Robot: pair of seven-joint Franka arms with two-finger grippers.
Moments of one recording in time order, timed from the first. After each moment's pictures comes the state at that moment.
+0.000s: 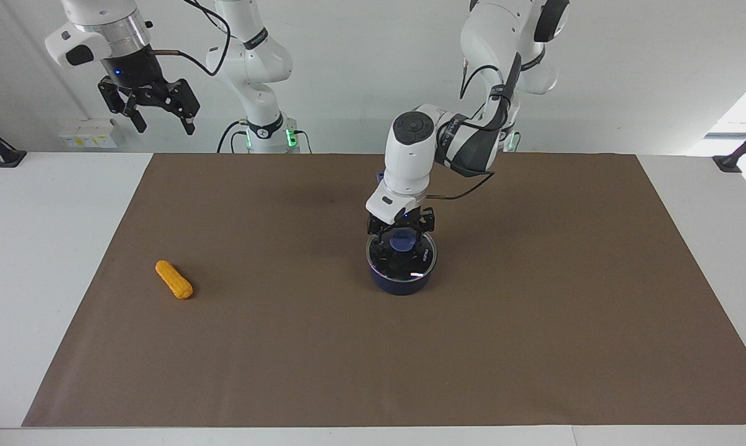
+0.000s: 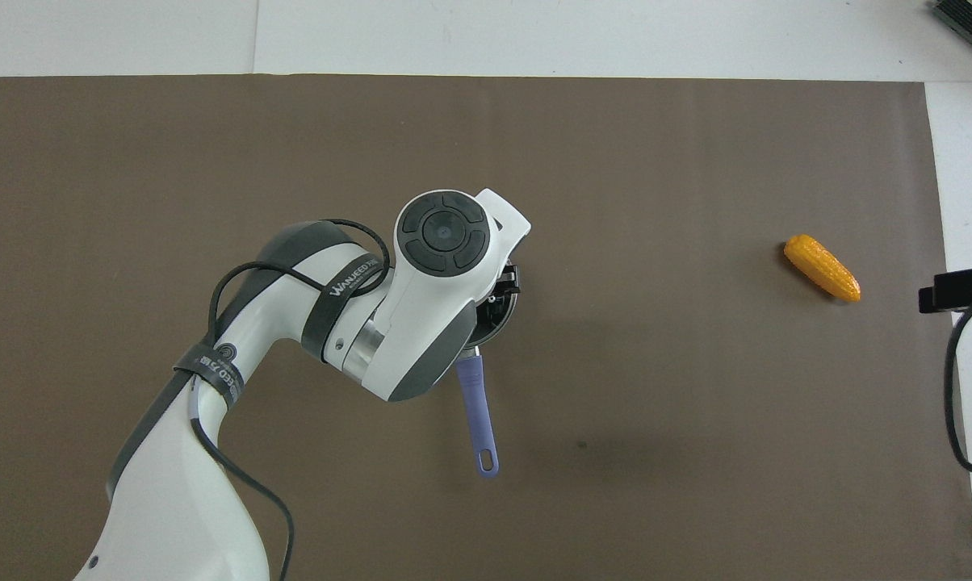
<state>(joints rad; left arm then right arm) -0.66 0.40 -0.01 -1.59 0.00 2.03 -0.66 0.02 -0.12 -0.06 -1.57 0.00 1.47 0.05</state>
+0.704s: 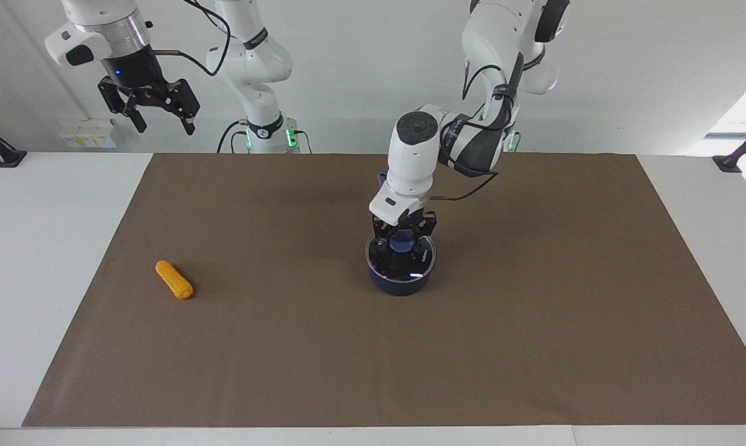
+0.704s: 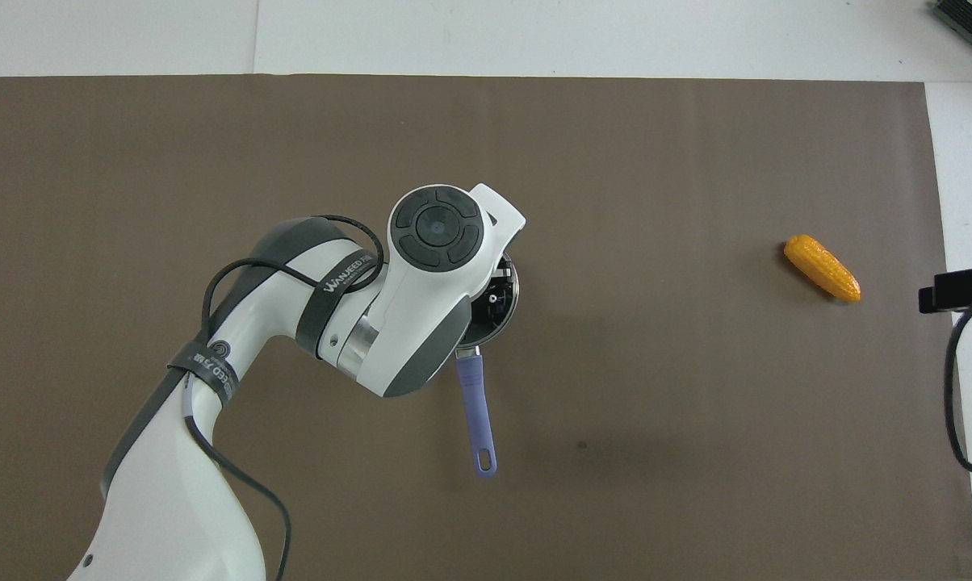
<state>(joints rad) -0.66 0.40 0.00 -1.58 0.00 2.03 -0.67 0.02 -0.12 -0.06 -1.57 0.00 1.47 0.05</state>
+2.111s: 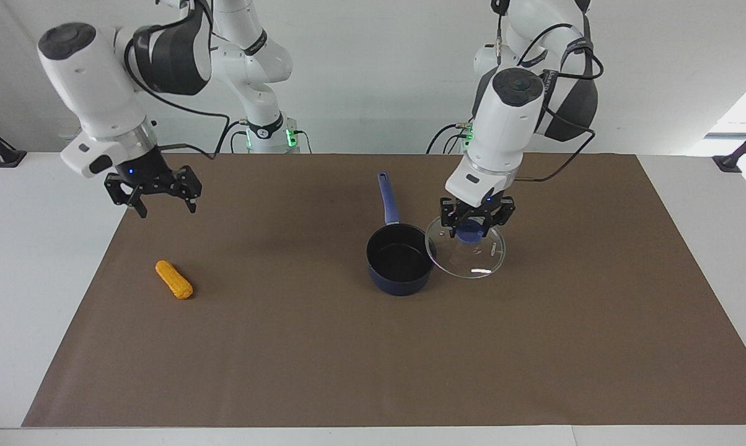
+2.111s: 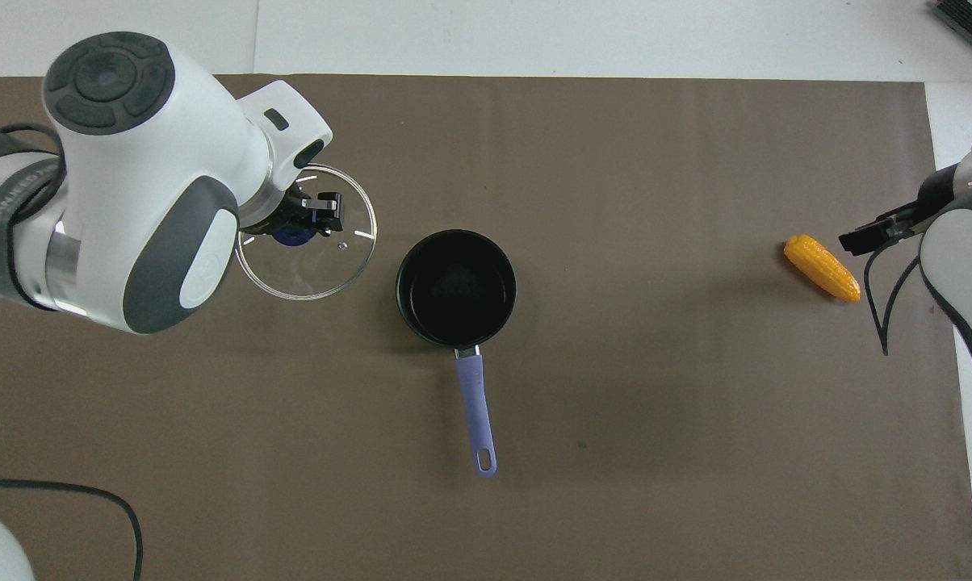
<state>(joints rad) -0.36 0.26 0.04 -1.50 0.01 1.79 -0.20 -0.12 0.23 -0.07 -1.71 0.00 2.00 -0.74</state>
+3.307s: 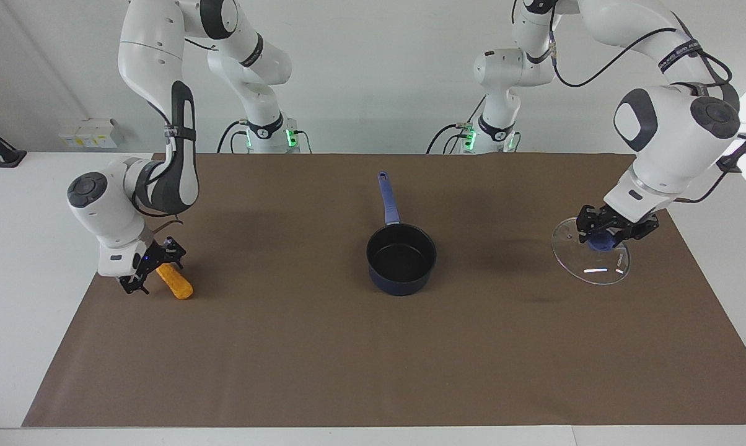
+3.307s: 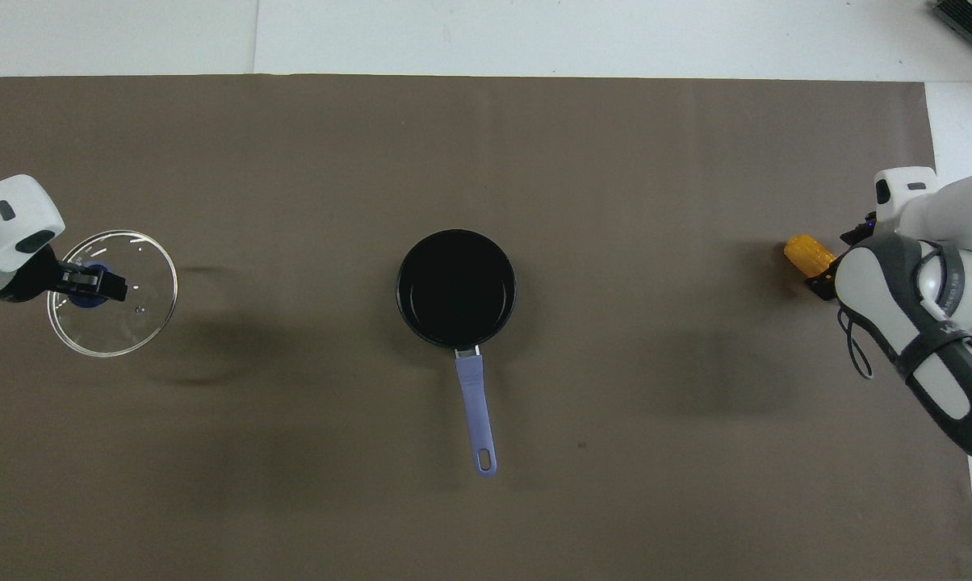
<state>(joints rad) 0.04 0.04 0.04 -1.98 -0.01 2.00 0.28 -0.16 0.40 -0.06 -1.87 0.00 2.30 -1.05</state>
